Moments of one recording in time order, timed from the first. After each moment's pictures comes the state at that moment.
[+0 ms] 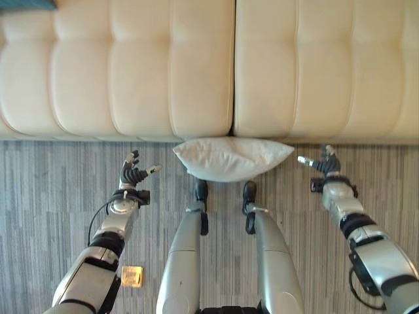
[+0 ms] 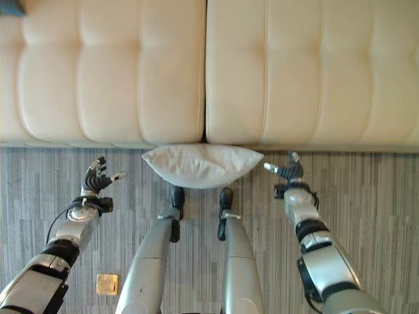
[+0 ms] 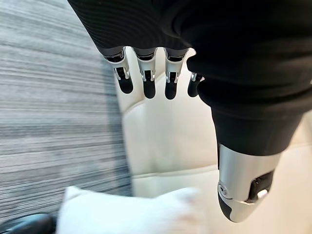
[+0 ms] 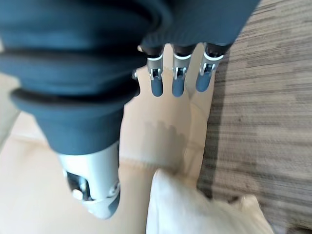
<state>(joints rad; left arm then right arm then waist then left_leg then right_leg) -0.59 0.52 -0.28 0.96 -0.46 -0.26 0.25 -0.88 -0.48 0.28 1.13 0.44 -0.17 -0.31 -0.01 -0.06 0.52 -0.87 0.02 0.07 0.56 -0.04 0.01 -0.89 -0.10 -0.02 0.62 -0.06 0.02</state>
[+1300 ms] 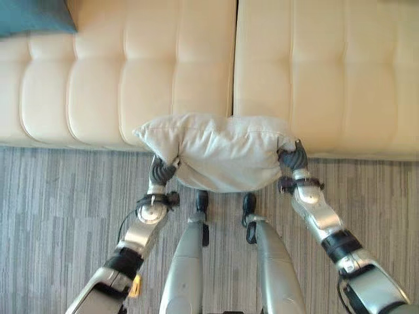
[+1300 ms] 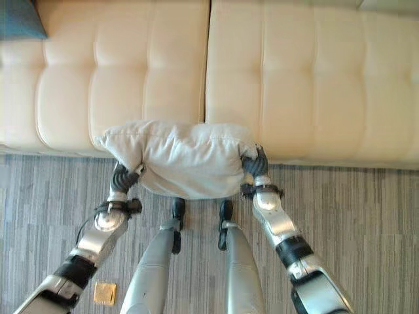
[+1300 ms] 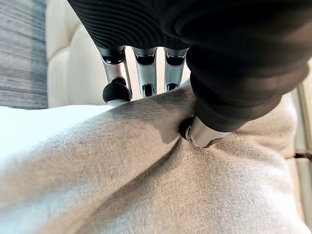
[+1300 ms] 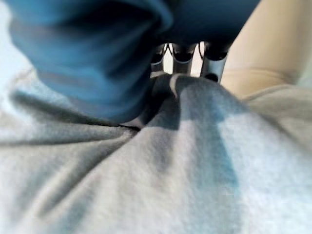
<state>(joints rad) -0.22 0.42 -0.32 0.36 -0.37 -0.23 0.34 -0.34 -0.38 0.36 0.34 0.32 -0.19 -0.30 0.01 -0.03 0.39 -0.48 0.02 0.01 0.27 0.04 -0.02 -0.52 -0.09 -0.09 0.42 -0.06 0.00</state>
